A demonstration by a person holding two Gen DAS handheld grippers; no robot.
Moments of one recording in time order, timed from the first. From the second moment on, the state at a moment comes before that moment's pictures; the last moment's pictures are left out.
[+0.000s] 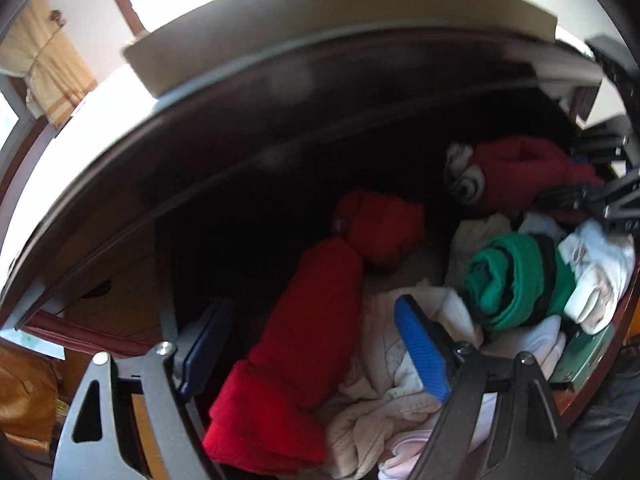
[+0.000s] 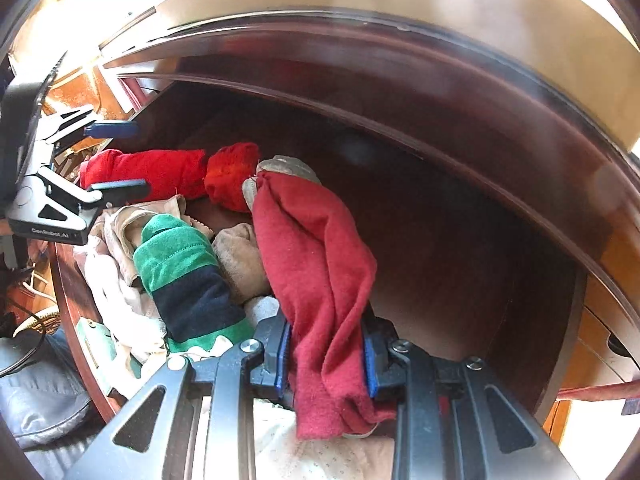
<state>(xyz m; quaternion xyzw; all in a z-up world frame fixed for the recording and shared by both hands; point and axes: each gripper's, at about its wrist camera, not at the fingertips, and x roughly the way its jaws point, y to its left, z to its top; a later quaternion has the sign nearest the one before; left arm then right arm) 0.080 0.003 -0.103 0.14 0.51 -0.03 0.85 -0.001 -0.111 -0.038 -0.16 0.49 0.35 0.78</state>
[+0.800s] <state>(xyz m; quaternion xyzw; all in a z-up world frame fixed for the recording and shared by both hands) 0.098 0.013 -0.126 0.16 0.59 -0.08 0.79 0.000 -0.110 -0.034 -0.17 0.49 0.36 0.78</state>
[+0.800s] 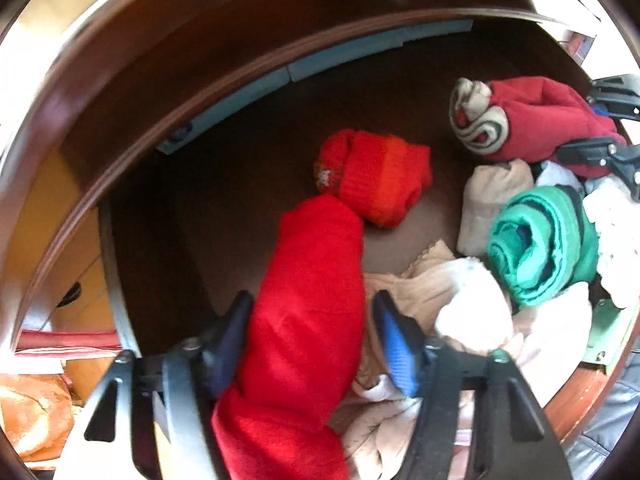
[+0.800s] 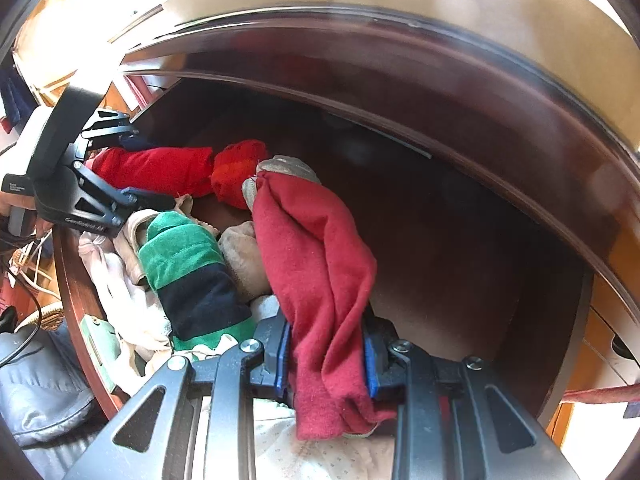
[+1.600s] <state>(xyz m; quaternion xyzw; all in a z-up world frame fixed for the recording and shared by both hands) -0.012 0.011 -0.050 0.13 0.44 -0.07 0.88 -0.014 -0.133 -0.017 -0.13 0.45 0.37 0.80</state>
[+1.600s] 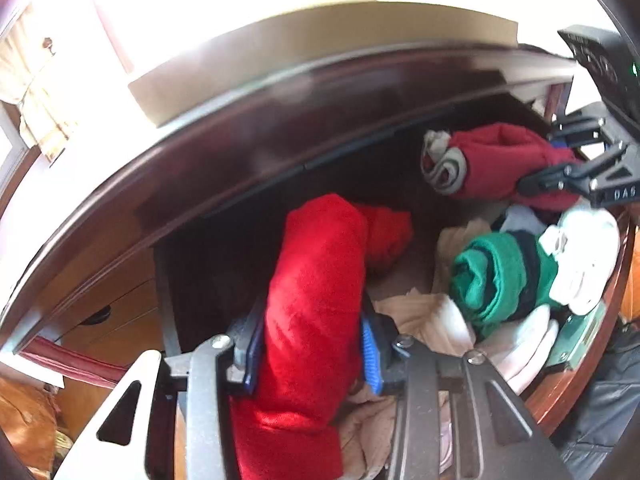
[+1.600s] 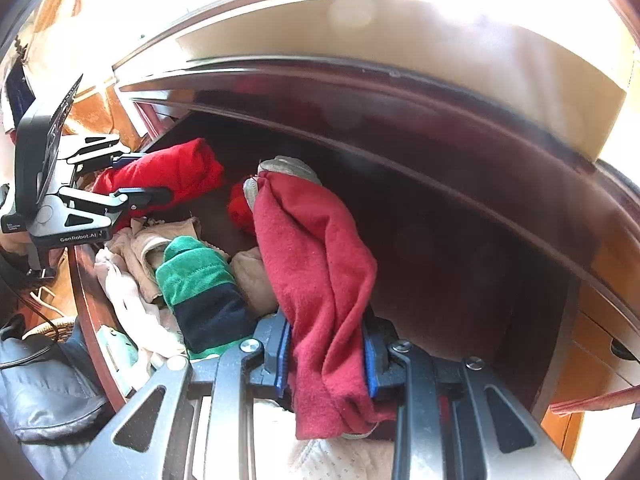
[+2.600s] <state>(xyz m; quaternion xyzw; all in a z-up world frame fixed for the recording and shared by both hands) -0.099 0.051 -0.010 0.03 0.32 -0.05 0.94 -0.051 -0.177 0.014 -0.12 0.36 0.40 0.83</state>
